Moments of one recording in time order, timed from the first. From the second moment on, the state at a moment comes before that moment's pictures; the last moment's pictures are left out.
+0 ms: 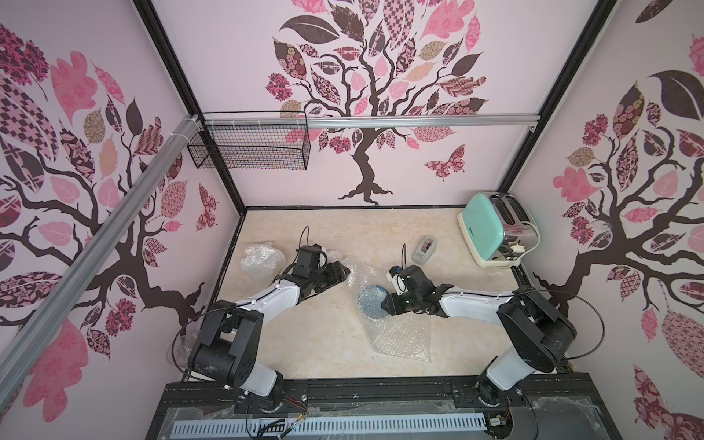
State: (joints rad) left arm -0.35 1.52 0.79 -0.04 0.38 -0.73; right arm 0.66 1.61 0.74 -0.05 -0.26 0.43
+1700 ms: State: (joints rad) left arm -0.67 1.42 0.60 0.19 0.56 -0.62; right arm 0.66 1.70 0.86 -0.12 -0.29 0.48
